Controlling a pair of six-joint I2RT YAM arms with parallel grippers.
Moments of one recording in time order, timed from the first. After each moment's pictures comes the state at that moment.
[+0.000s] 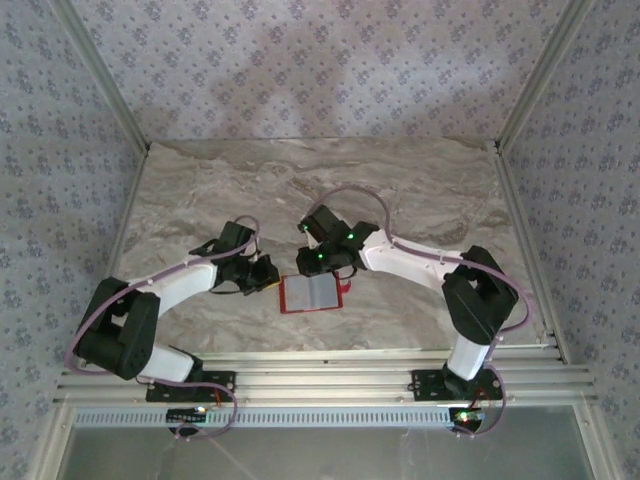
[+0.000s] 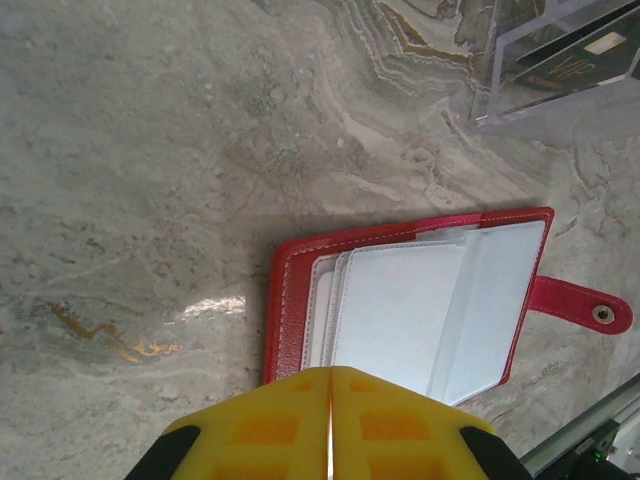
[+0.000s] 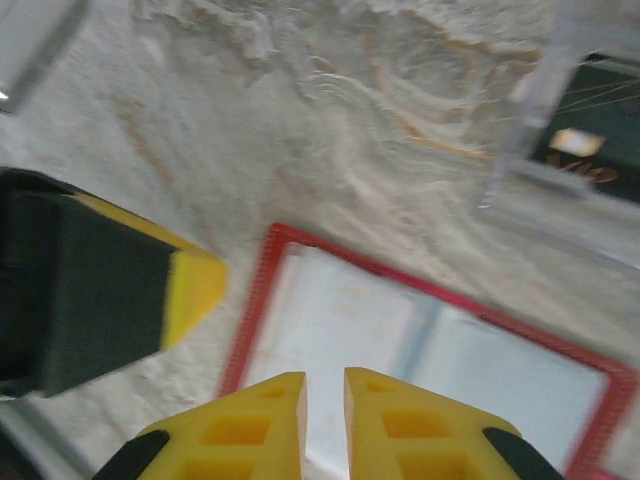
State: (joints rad) left arm -0.43 1.42 0.68 -0.34 0.45 -0.76; right arm 0.87 1.74 1.25 -0.49 -0.16 0.53
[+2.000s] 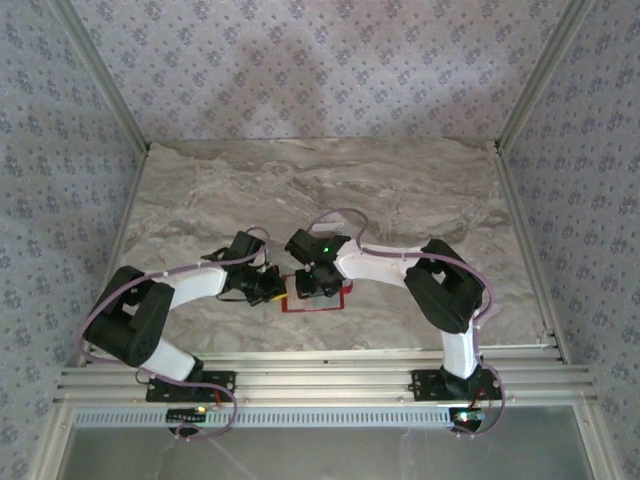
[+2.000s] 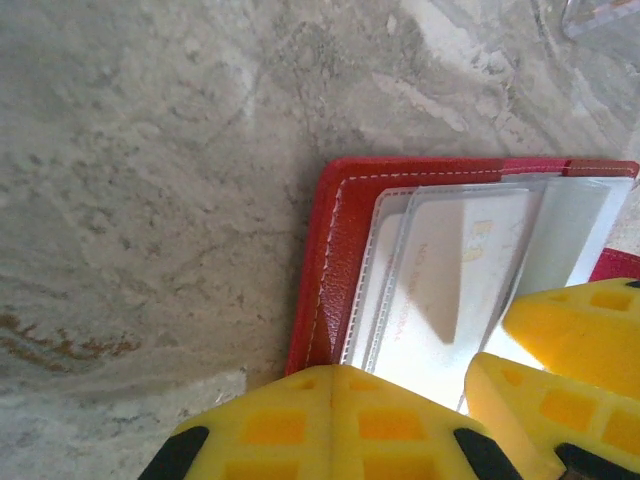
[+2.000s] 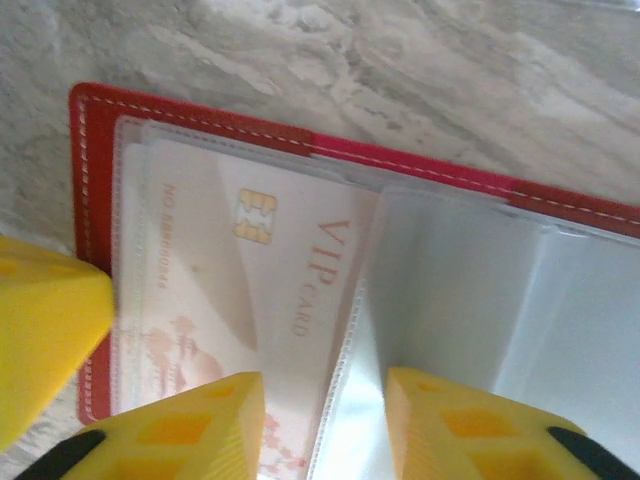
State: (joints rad) left arm -0.50 1.50 0.63 -0.25 0.48 -0.81; right arm 0.94 1.91 1.28 -0.65 -0.06 0.67
